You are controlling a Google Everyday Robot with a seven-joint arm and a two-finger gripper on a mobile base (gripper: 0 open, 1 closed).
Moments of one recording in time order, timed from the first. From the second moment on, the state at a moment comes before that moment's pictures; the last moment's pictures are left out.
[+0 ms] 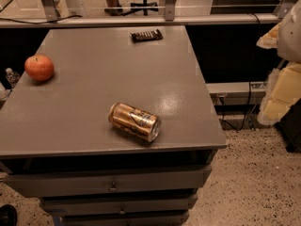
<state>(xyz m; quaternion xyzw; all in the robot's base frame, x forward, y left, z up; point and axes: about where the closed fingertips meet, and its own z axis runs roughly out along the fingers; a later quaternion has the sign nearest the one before) 0.438 -0.217 0.977 -0.60 0.78 -0.03 0.16</state>
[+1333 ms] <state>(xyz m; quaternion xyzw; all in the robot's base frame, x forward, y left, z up) 0.503 -0.151 0.944 -0.61 0.76 0.03 0.22</state>
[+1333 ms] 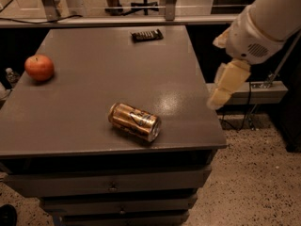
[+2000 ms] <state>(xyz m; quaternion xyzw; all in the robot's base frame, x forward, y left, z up) 0.578 -0.094 0.919 -0.58 0.76 0.08 0.28</state>
